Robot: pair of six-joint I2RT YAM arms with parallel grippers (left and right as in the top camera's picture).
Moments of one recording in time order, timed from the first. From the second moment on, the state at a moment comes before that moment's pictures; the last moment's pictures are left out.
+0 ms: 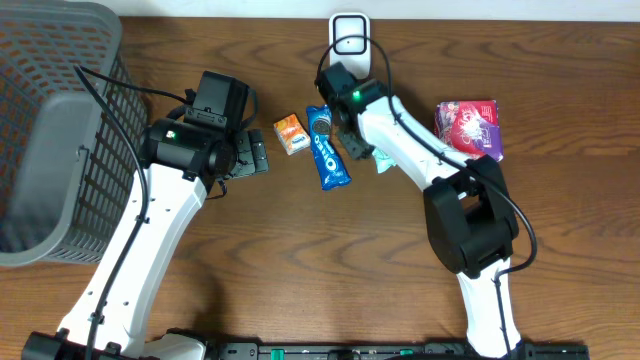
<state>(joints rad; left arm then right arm) -0.28 1.45 1.37 -1.13 -0.19 -0.46 0.54 2.24 1.79 -0.96 0.38 -0.04</state>
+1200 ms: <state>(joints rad) -0.28 1.45 1.37 -1.13 -0.19 -0.46 0.04 2.42 1.77 -0.80 -1.01 0.10</state>
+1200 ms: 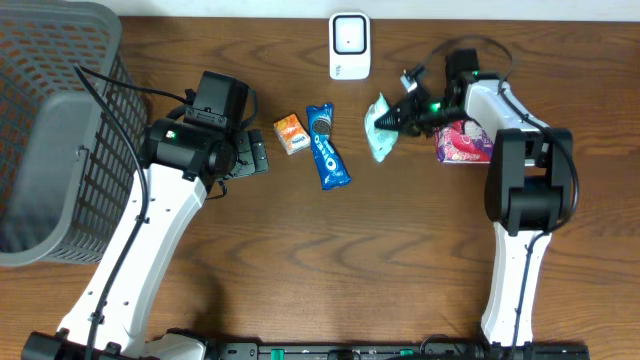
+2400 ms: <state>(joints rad) -0.28 1.45 1.37 -1.13 -0.19 -0.46 0.27 2.26 1.79 -0.95 -0.10 0.27</state>
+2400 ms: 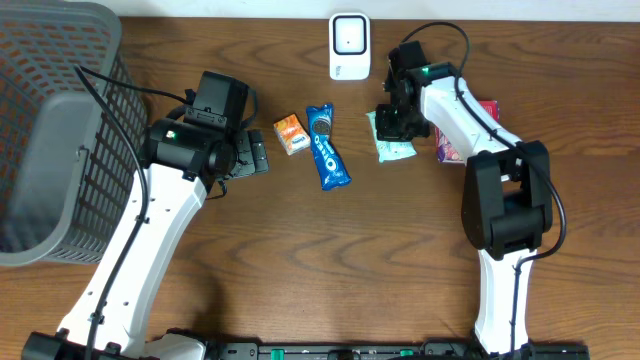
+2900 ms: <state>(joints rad) -0.28 1.45 1.37 -1.13 -0.19 -0.46 0.29 2.21 1.89 -0.97 -0.36 0.17</state>
